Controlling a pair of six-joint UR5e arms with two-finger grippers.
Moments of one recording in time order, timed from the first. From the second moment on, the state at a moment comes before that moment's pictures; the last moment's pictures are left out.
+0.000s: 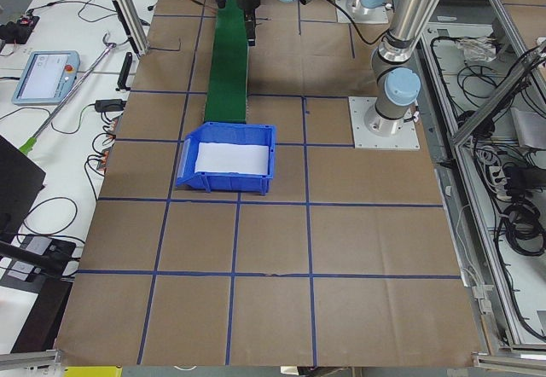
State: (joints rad) left arm -1.52 -1.64 -1.53 -1.58 1.58 -0.03; right arm 1.47 -1.23 1.47 -1.85 -1.60 -0.11
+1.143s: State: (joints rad) left arm -1.52 -1.64 -1.53 -1.59 1.59 -0.02; right arm 1.08 -1.09 1.48 -2.00 -1.59 -0.65
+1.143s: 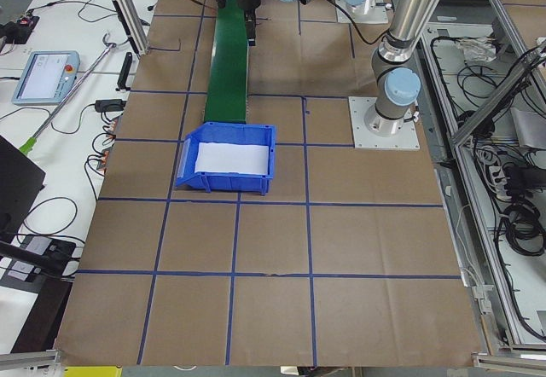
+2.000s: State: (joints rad) left arm -1.52 -1.64 -1.53 -1.59 1.59 -0.02; right arm 1.08 -1.01 1.50 -2.03 -1.59 -0.64
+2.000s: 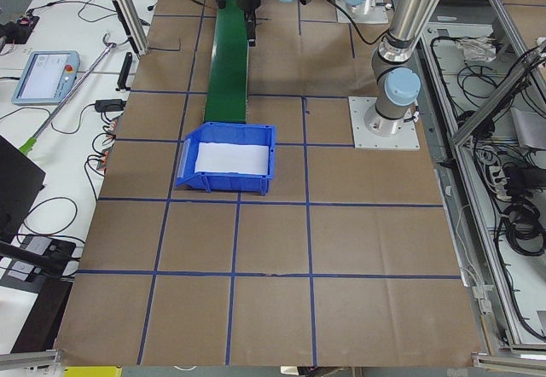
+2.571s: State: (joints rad) left arm -1.52 -1.64 -1.53 -1.59 1.59 -0.02; right arm 1.08 -1.00 1.49 -2.03 -1.58 -0.62
